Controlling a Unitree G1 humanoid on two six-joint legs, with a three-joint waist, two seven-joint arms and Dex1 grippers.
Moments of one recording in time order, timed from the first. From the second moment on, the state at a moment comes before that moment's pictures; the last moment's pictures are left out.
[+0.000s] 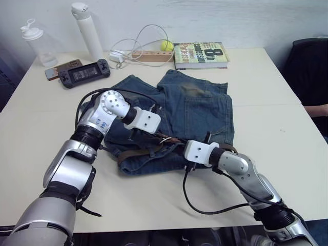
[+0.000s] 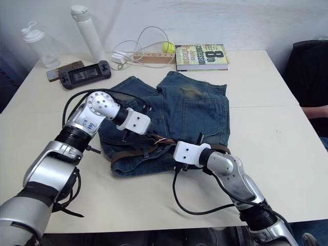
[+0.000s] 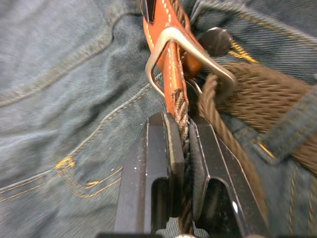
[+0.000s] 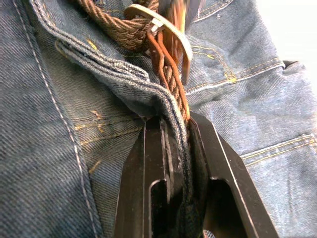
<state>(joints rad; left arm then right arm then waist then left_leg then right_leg) -1.09 0.47 -0.41 0.74 0.22 -0.35 -1.28 -0.30 -0.49 0.31 -0.22 -0.26 0.10 0.65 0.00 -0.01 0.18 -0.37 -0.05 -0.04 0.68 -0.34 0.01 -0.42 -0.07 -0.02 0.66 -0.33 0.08</state>
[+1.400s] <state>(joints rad) -1.05 0.46 -0.39 0.48 0.30 -0.01 -1.24 -0.31 -0.46 0.28 -0.25 -0.24 0.14 0.69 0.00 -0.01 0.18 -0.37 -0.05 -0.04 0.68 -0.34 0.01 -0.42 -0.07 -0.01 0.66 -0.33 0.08</state>
